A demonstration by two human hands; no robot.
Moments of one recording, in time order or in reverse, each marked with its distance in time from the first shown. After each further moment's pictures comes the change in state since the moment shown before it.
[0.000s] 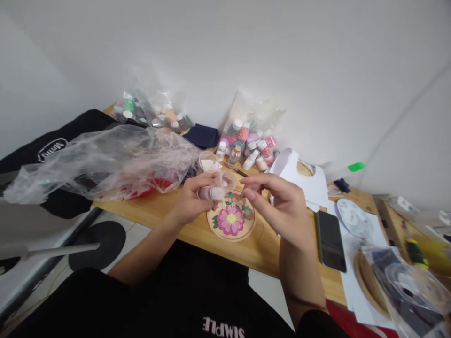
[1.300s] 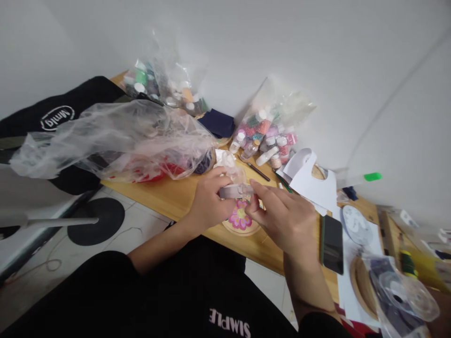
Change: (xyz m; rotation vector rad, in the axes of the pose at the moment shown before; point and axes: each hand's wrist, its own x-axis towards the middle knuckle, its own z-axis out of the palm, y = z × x) left_hand -0.019 -0.004 0.011 0.342 0.213 0.118; right_hand 0.000 -0.008 0.029 -0.950 -0.008 -0.532
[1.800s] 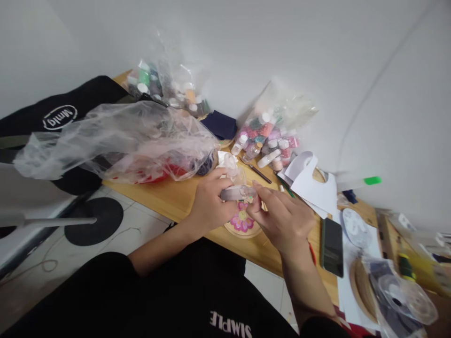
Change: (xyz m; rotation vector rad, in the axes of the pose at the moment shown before) left_hand -0.003 -0.003 -0.005 0.150 0.026 0.043; right_hand 0.002 -0.007 0.010 -0.094 0.083 0.022
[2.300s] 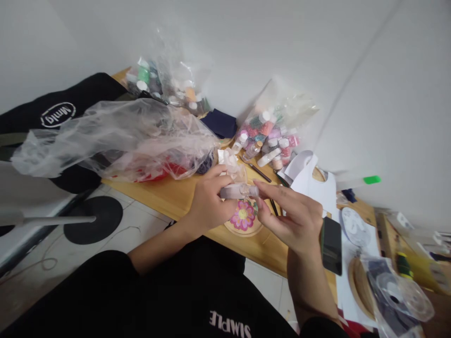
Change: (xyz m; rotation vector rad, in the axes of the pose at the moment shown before) left_hand 0.004 0.005 -0.004 -0.017 0.038 0.102; right_hand -0.002 0.013 -0.009 0.523 -0.043 0.134
